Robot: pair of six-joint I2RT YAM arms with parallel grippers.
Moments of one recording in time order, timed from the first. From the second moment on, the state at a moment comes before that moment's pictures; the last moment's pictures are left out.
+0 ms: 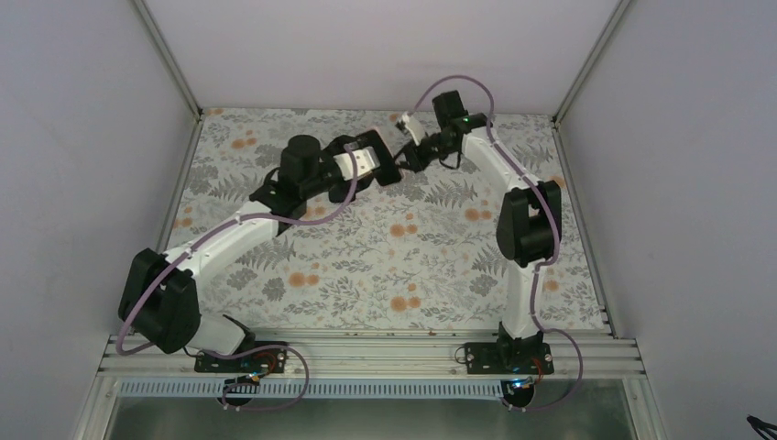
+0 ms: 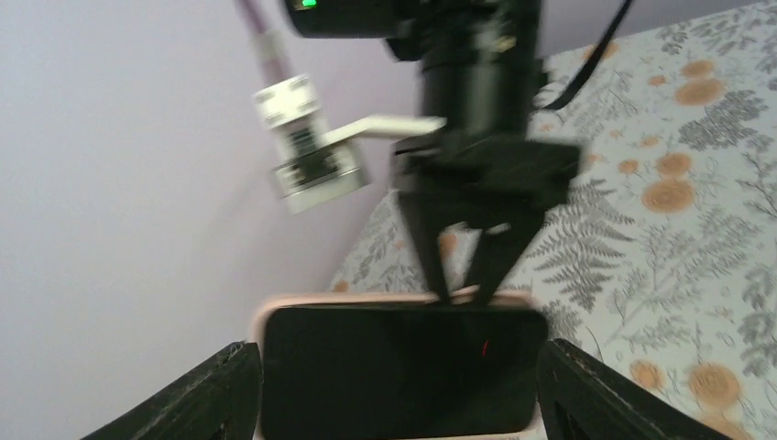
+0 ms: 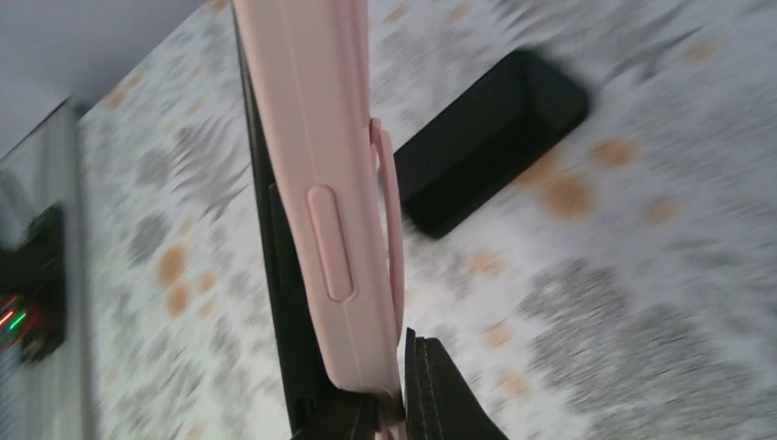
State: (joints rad) left arm -0.52 1.41 1.04 0.10 0.33 0.64; right arm 0.32 2.04 1.79 -0.88 -0.83 -0.46
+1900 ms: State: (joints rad) left arm -0.66 1.97 1.16 0.79 -0.31 0.56; right arm 0.33 2.25 2.04 -0.45 -0.60 0.21
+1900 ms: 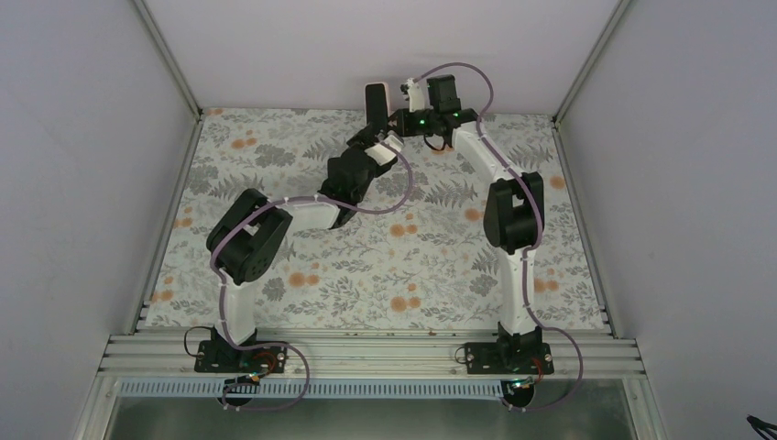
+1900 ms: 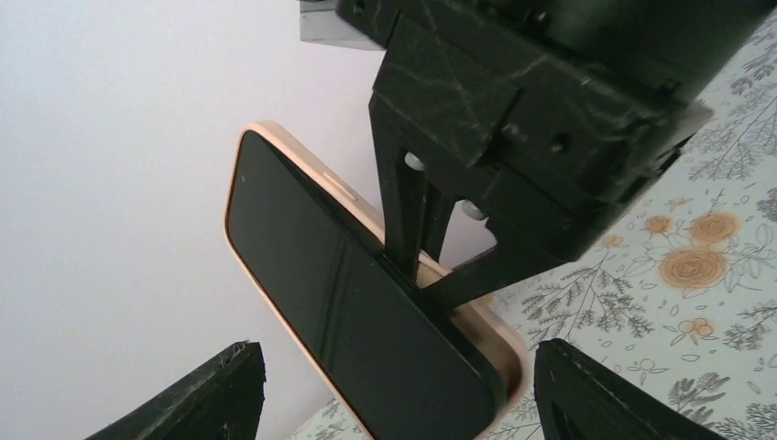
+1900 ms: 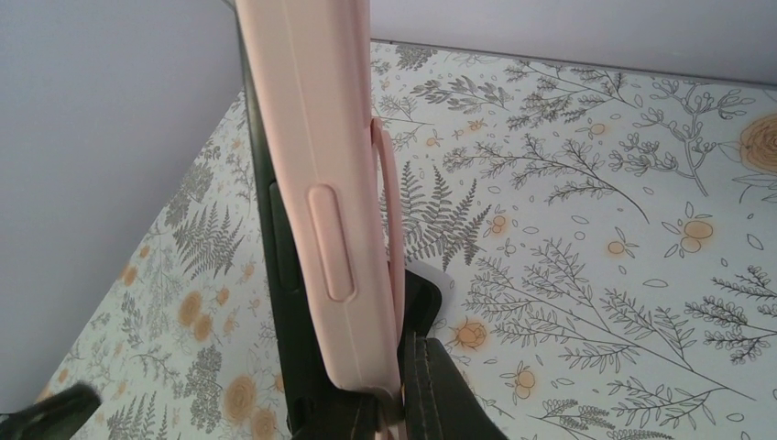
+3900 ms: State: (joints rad) left arm -0.61 1.84 1.03 0.77 -0.27 0.46; right arm 0.36 2.14 1.91 -0.34 -0.55 0.27
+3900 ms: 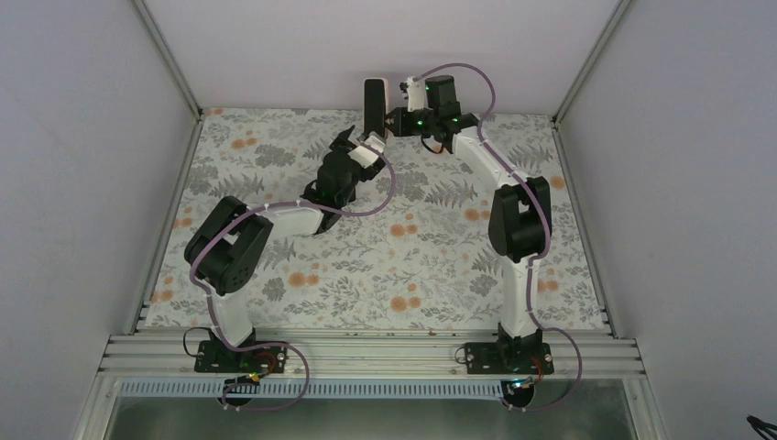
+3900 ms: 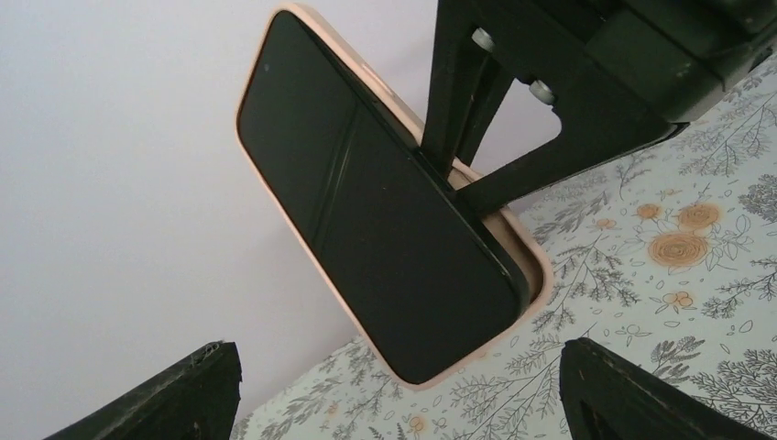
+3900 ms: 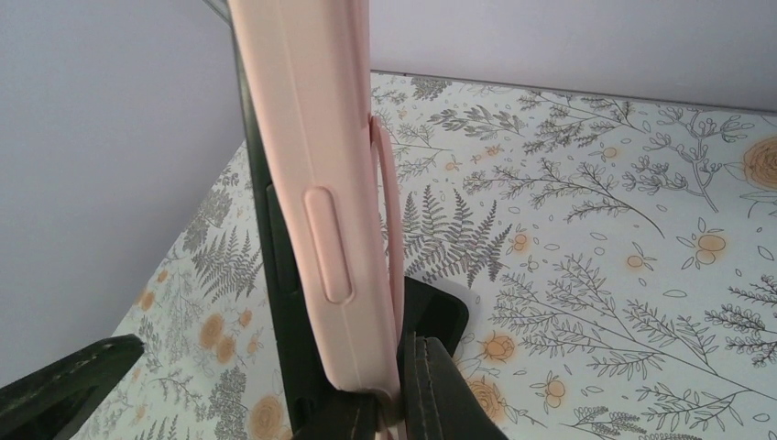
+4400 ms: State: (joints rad) left arm -0.61 1.91 1.12 0.76 -0.26 0.47; right arm 0.37 2.14 1.92 -0.33 -0.55 0.30
